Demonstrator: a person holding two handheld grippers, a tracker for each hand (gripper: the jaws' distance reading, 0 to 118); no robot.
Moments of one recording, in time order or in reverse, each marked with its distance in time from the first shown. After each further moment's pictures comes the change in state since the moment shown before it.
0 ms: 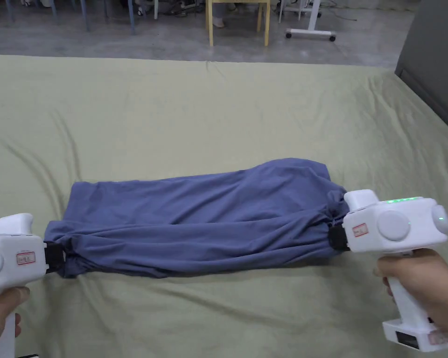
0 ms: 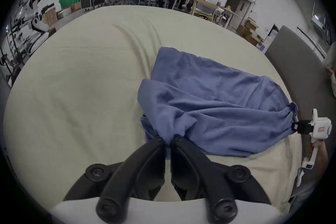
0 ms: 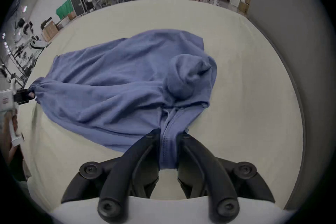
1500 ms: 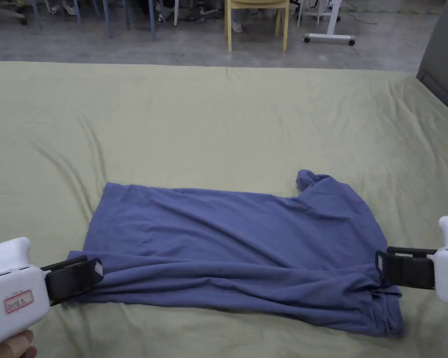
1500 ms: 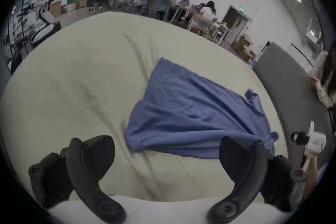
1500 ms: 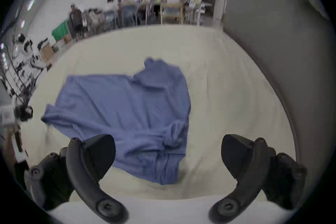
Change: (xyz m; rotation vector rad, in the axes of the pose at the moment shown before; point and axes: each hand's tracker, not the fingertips) left arm 0.019 -0.051 0.103 0.112 -0.077 0.051; right arm -0.001 -0.069 0.121 0.238 -0.053 -0.134
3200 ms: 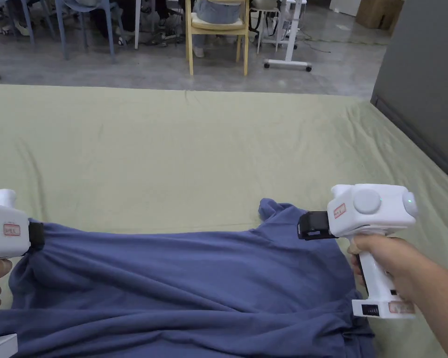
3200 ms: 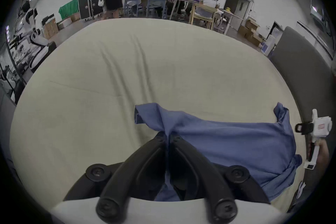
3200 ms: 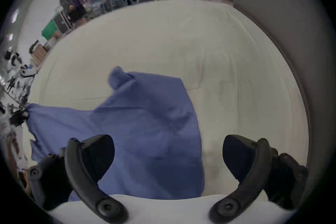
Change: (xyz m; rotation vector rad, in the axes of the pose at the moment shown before) left arm 0.015 0.130 -0.163 -0.063 0.135 -0.078; right arm 0.014 0.112 -0.234 -0.312 -0.031 -0.052
